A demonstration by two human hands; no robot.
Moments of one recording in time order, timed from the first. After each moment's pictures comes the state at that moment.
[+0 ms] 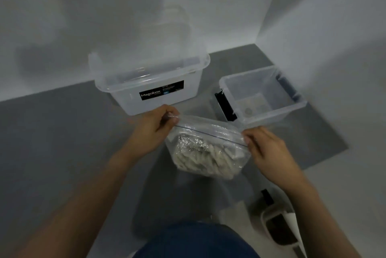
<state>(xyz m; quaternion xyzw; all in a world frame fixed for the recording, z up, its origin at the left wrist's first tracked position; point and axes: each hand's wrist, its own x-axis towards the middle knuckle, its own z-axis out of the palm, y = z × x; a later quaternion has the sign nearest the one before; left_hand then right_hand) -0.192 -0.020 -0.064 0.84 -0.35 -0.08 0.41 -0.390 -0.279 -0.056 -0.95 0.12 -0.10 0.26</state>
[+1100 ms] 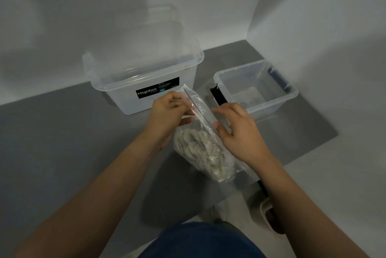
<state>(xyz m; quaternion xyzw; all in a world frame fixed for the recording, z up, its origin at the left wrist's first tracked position) -0.218 -0.071 -0.028 0.68 -0.06 -0.26 0.68 -0.346 -0.229 -0.049 -0.94 0.11 -0.15 0.28</state>
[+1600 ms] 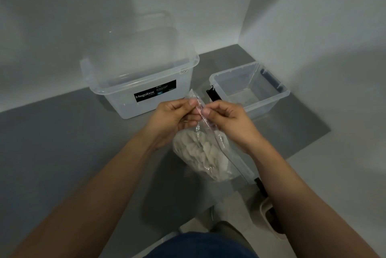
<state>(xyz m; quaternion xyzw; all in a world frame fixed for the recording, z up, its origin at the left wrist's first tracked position) -0.217 -0.067 -0.031 0.58 -0.13 -0.38 0.70 -0.326 -0.222 -0.035 -0.74 0.14 -0.11 0.65</state>
